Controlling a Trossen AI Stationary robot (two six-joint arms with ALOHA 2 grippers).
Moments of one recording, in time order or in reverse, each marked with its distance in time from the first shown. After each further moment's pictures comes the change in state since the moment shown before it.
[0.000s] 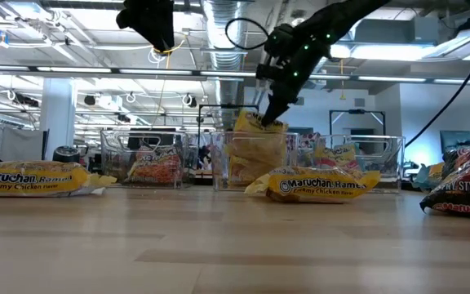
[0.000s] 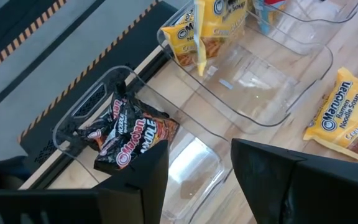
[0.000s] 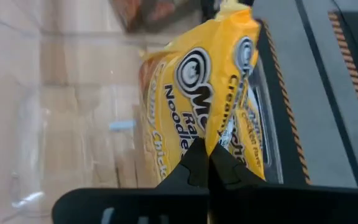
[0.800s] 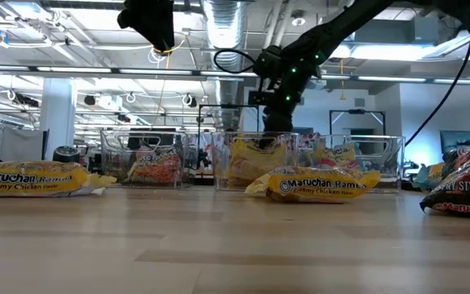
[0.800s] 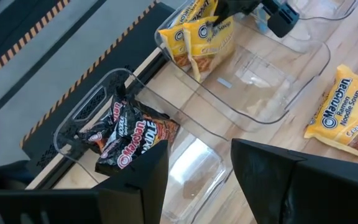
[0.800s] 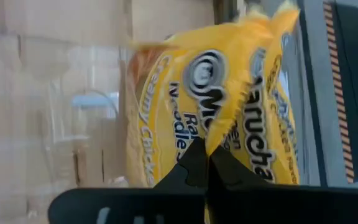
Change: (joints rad) left arm 0.000 0.000 -0.001 0.004 0.005 0.024; right arm 0.016 0.134 0.001 0.063 0.126 -0.124
